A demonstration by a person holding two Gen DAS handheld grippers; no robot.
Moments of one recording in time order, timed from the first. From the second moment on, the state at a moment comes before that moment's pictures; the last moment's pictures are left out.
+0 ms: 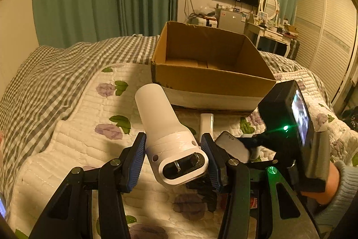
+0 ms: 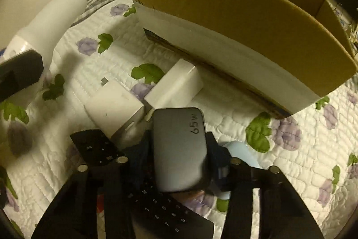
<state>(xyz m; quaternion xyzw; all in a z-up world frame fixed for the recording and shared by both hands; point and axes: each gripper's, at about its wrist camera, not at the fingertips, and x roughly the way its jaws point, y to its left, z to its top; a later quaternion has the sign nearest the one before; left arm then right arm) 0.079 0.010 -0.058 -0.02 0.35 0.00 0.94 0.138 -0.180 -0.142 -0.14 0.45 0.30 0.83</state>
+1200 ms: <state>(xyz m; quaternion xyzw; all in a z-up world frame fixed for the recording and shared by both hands) 0.227 -0.013 -0.022 0.01 0.34 -0.09 0.94 0.243 -0.239 -0.015 -0.09 0.34 0.23 0.91</state>
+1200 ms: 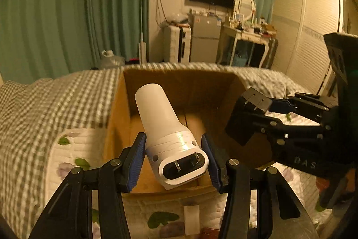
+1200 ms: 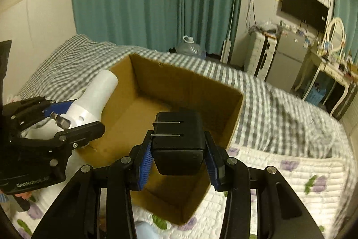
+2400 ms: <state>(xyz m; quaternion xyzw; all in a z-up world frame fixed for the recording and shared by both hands) 0.102 -0.010 0.047 0.03 0.22 -0.03 0.97 0.125 -0.293 0.047 -0.08 0.26 0.16 0.95</state>
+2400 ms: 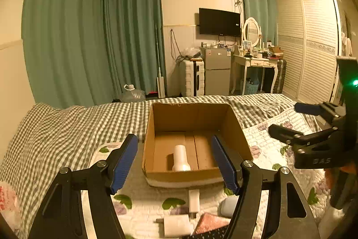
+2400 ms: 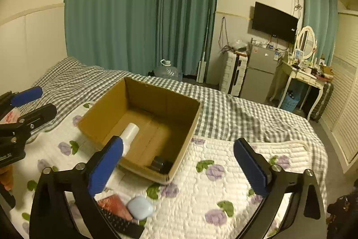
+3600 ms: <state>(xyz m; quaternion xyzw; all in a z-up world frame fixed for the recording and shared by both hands) 0.130 -0.003 -0.148 -0.01 0.47 0.01 0.88 0.111 -0.292 -0.068 -0.04 0.35 0.14 0.93</state>
